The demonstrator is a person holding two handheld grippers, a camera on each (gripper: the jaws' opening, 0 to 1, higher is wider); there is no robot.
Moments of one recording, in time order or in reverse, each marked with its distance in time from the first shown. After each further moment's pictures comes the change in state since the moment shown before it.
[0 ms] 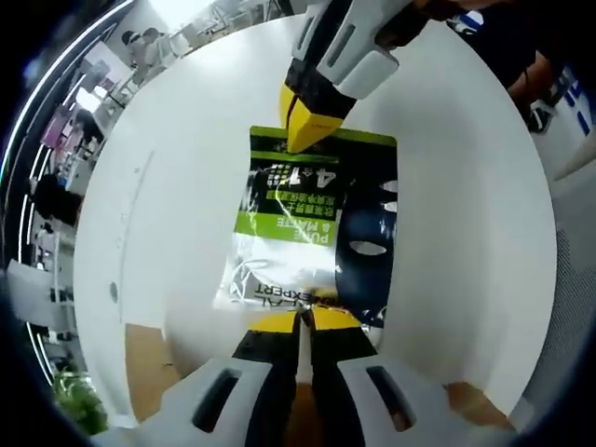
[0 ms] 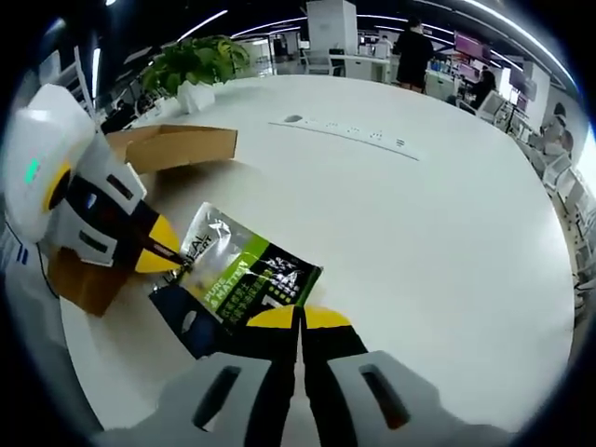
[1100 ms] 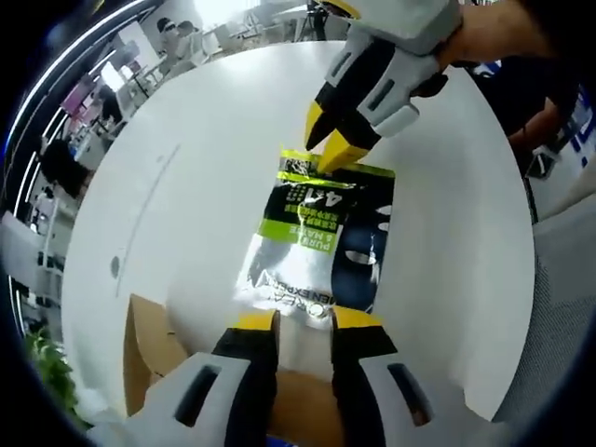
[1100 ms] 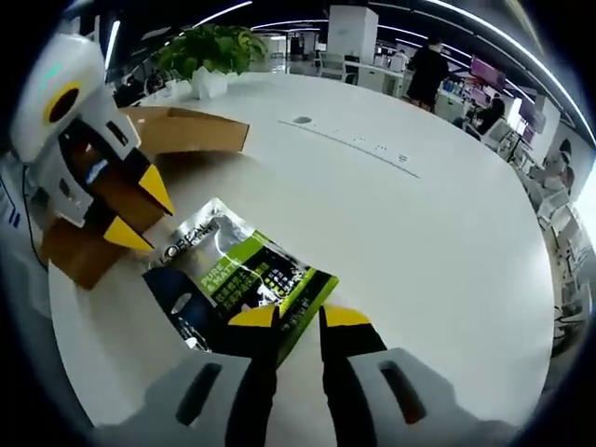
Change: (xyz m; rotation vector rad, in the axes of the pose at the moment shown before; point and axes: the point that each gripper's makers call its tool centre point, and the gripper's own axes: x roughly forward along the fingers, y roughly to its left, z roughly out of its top) left arm -0.033 -0.001 0.003 -0.158 -0.113 -0.008; right arm -0.015 -0.001 0.000 -0.132 0.001 -0.041
